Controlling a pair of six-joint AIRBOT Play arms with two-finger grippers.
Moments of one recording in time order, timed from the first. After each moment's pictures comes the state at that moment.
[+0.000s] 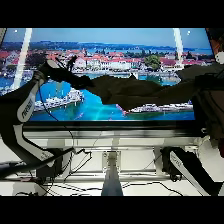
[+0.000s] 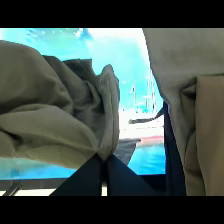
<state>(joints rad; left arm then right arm) -0.09 -1.82 1.32 0.82 -1.10 -1.14 -0.11 -0.86 1.23 -1.62 1.40 1.46</state>
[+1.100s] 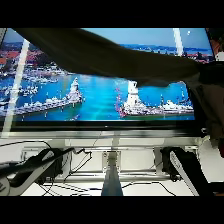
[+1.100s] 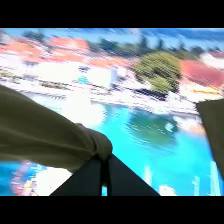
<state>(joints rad) 0.36 -0.98 1.68 0.84 -0.80 -1.09 -0.11 -0.66 1.24 -1.26 1.23 1.37</state>
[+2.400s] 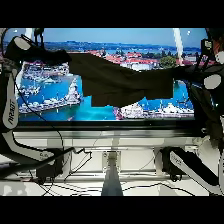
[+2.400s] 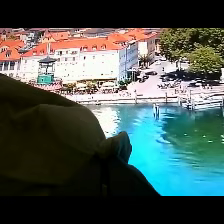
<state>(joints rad) 0.09 -1.68 1.54 1.00 -1.16 -1.22 -0.11 -1.02 0.90 -1.20 0.68 1.34</state>
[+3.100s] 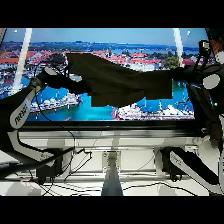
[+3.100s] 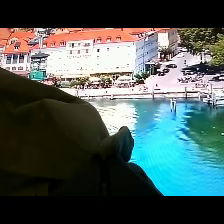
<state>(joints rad) -0.06 -1.71 1.13 0.76 -1.03 -1.13 -0.11 -1.03 0.90 -1.20 0.70 1.34</state>
